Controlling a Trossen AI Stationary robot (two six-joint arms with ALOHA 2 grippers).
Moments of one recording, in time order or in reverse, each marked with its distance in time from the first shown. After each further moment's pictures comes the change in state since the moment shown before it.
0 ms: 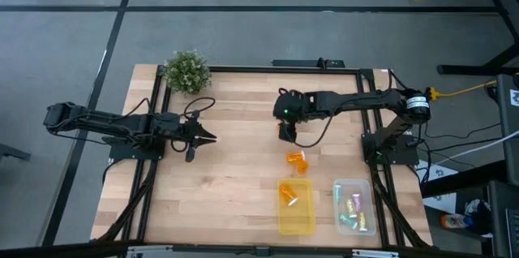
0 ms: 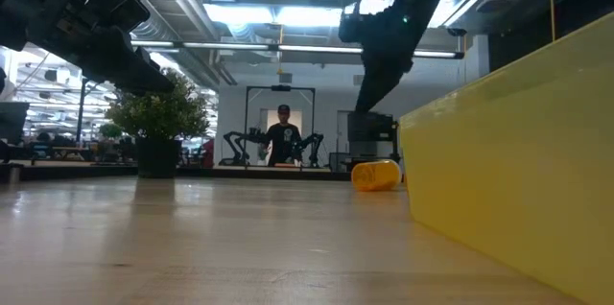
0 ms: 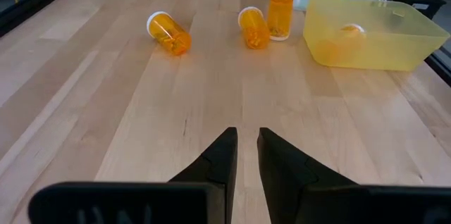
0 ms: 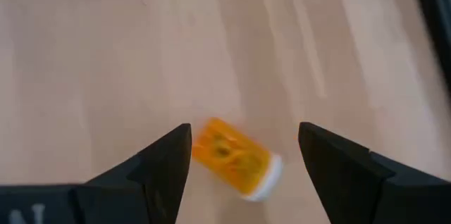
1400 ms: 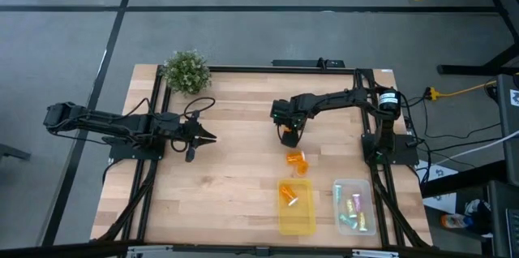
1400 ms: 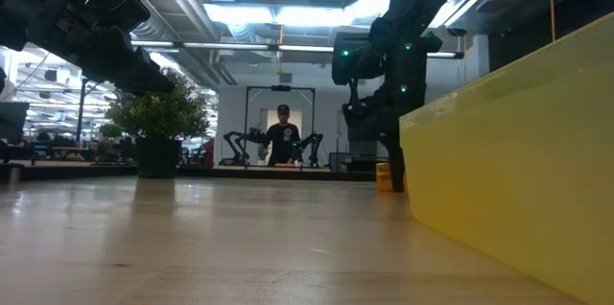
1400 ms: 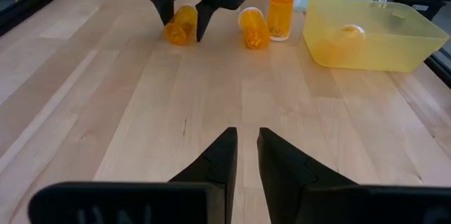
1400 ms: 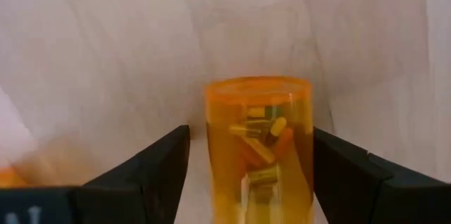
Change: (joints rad) left arm 0.000 0.000 0.000 0.001 0.000 -0.006; right arm -0.081 0.264 0.000 -0.141 -0.182 0.081
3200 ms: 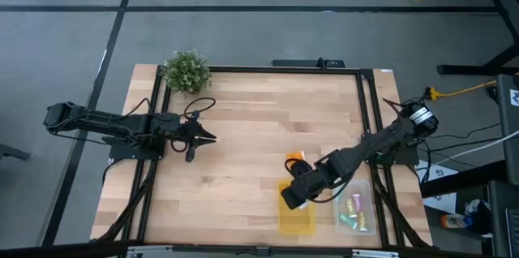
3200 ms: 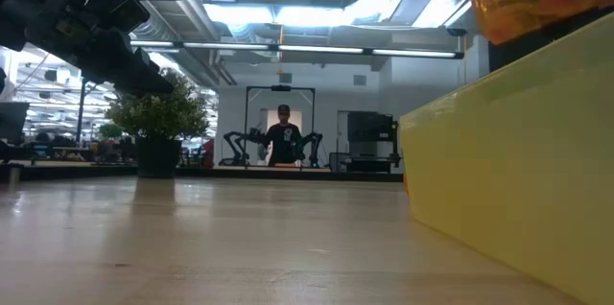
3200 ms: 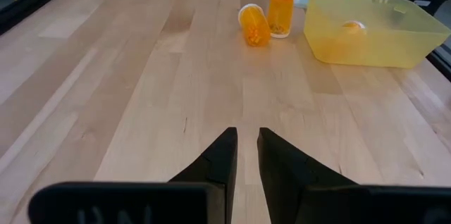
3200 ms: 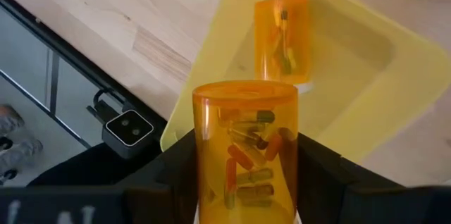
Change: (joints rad) left arm 0.000 0.000 0.000 -0.009 0.000 0.009; right arm 0.715 -0.253 0.067 0.049 -0.074 1.485
